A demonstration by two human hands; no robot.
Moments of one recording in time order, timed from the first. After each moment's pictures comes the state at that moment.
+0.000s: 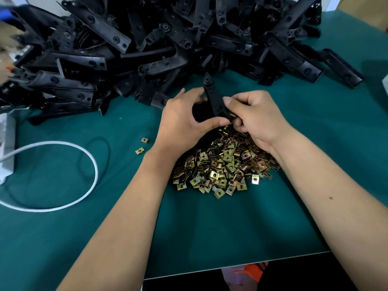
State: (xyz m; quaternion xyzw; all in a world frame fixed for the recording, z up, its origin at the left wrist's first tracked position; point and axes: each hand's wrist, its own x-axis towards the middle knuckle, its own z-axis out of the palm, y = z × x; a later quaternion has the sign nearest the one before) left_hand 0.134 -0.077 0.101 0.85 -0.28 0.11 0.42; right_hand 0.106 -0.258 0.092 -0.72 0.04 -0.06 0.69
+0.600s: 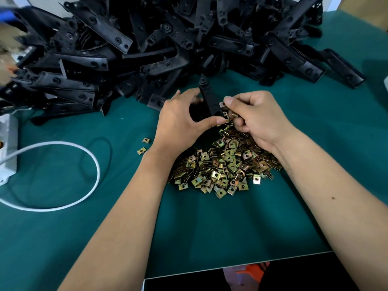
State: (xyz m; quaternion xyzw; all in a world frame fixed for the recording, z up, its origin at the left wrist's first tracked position) left_hand 0.139 -0.071 0.097 0.87 -0.26 0.12 0.40; right_hand 0.104 -0.260 0.092 -0.69 0.04 -0.05 0.72
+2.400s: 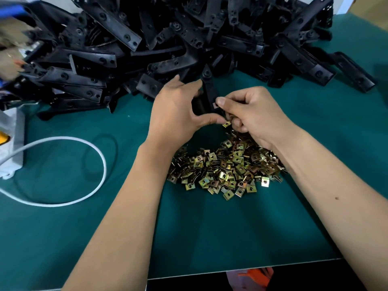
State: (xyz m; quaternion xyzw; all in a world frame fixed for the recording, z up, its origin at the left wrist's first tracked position) left_hand 0.151 -0.054 0.109 0.88 -0.29 0.23 0.28; right_hand 0.106 -0.237 0.110 -0.73 0.01 -0.02 0.68
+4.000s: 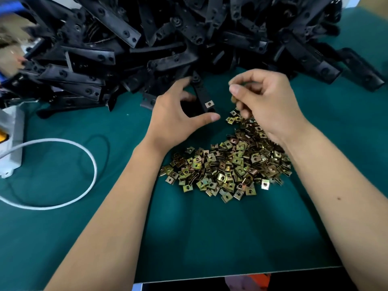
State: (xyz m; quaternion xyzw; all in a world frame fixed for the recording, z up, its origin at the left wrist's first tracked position) left_hand 0.157 -0.046 0.092 0.88 -0.19 0.10 0.41; right_hand 0.115 -0.258 0.109 -0.75 -0.02 -0.13 0.65
